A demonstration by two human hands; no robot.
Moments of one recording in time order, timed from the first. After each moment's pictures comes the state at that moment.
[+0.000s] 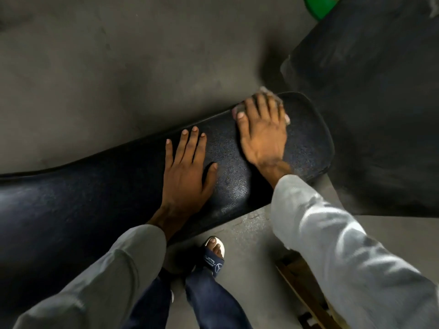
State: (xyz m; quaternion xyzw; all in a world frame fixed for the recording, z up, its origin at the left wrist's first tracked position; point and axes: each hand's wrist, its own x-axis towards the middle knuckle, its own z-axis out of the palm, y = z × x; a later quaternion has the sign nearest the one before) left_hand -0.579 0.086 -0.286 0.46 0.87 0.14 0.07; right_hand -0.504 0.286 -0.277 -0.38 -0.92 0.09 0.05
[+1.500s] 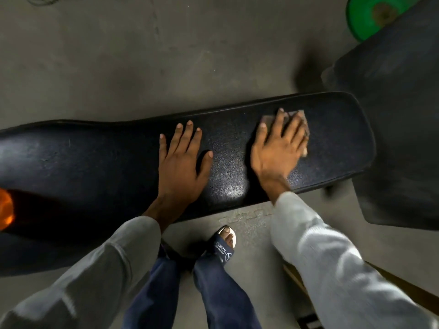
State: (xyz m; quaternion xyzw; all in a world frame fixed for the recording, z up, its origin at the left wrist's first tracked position) left_hand -0.613 -0.040 -0.270 0.35 0.91 0.18 0.11; right_hand -0.522 0.148 -0.269 -0.53 -0.84 0.10 0.01
